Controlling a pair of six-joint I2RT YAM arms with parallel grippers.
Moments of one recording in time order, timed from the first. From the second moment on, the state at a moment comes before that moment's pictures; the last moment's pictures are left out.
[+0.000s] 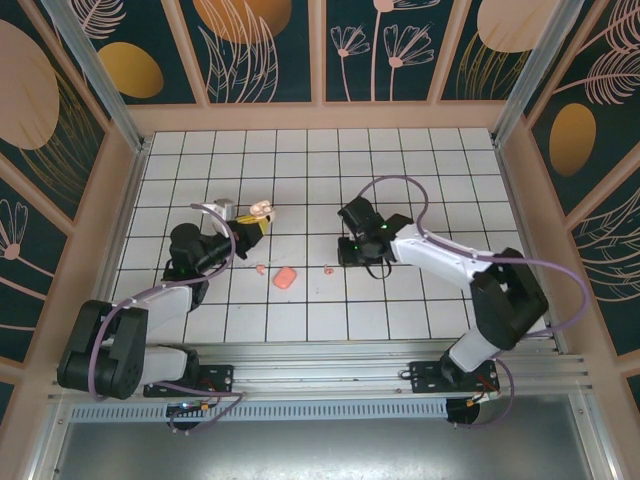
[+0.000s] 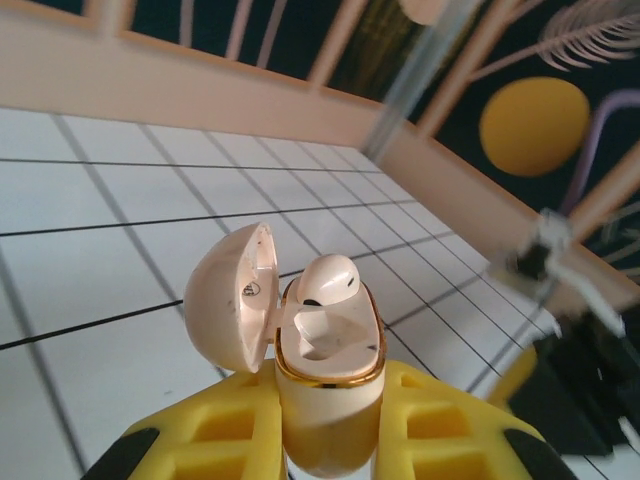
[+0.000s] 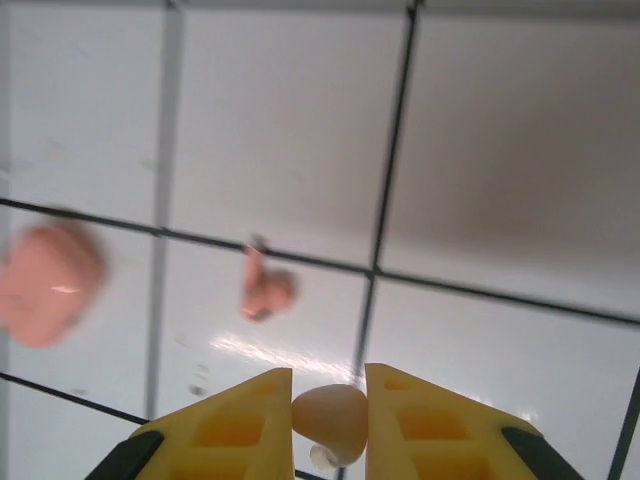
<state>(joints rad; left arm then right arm) -0.21 1.31 0.36 0.85 0.67 -0.41 0.73 1.54 1.06 -0.59 -0.04 0.56</state>
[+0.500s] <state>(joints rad) -0.36 1.35 0.36 0.90 0.93 -0.10 0.76 1.26 0.95 -0.10 -0.20 0.15</state>
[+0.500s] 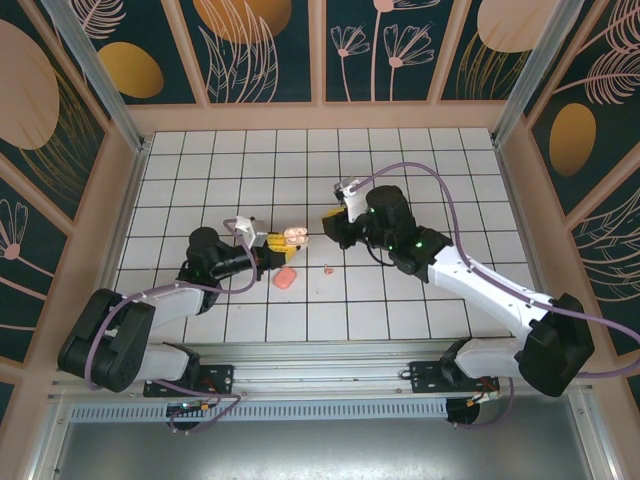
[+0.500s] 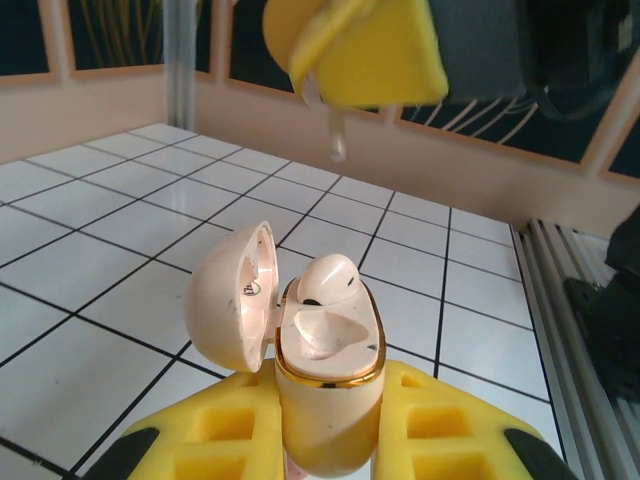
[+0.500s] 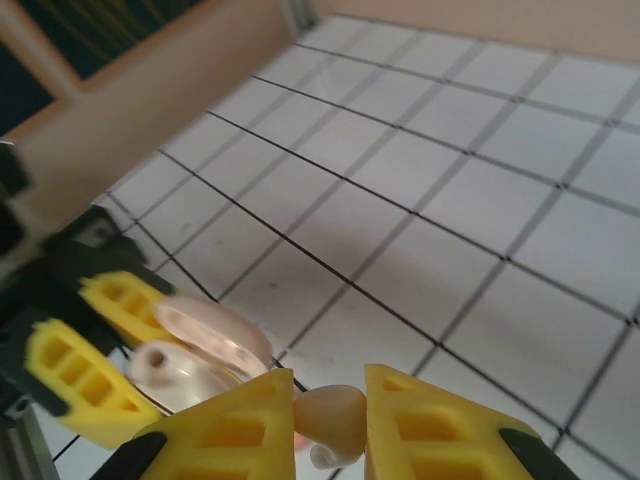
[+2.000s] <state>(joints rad) -0.39 1.27 0.37 0.84 0.97 -0.03 0.90 1.34 0.95 0.03 -0.33 -0.14</state>
